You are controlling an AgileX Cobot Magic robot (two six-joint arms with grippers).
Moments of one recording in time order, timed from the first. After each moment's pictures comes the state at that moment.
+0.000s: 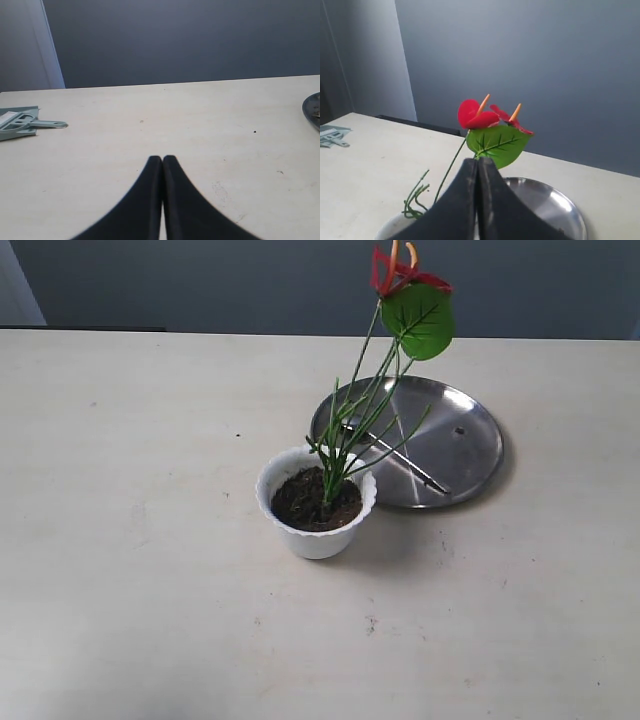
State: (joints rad) left arm -0.05 0.01 0.00 0.00 0.23 0.01; right arm 0.33 0.49 -0.51 1.03 0.35 -0.95
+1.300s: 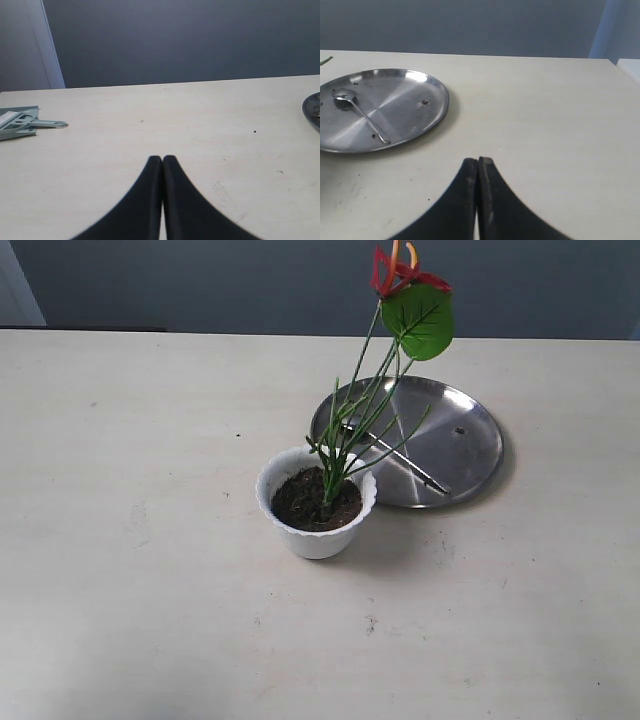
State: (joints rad) left arm -0.05 0.01 0.00 0.00 0.23 0.01; right arm 0.13 0.01 -0.01 -0.01 0.37 -0.02
